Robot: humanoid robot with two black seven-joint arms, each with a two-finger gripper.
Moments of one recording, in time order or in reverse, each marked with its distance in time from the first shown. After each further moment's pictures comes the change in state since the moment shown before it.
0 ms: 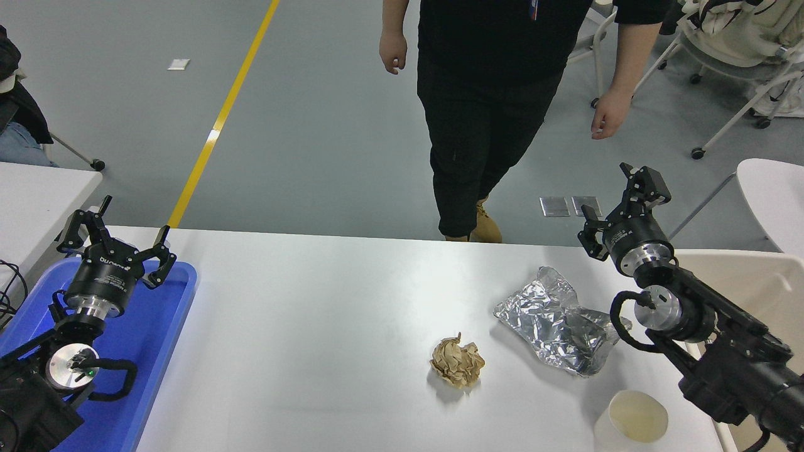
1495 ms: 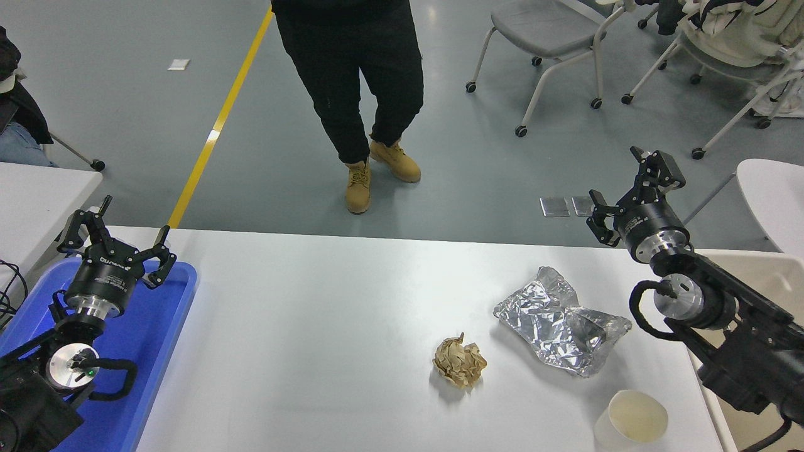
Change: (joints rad) left arm 0.000 0.000 0.000 -0.001 0.000 0.000 -0.001; right arm 0.045 -0.097 -0.045 -0.007 0.045 0.149 -0.004
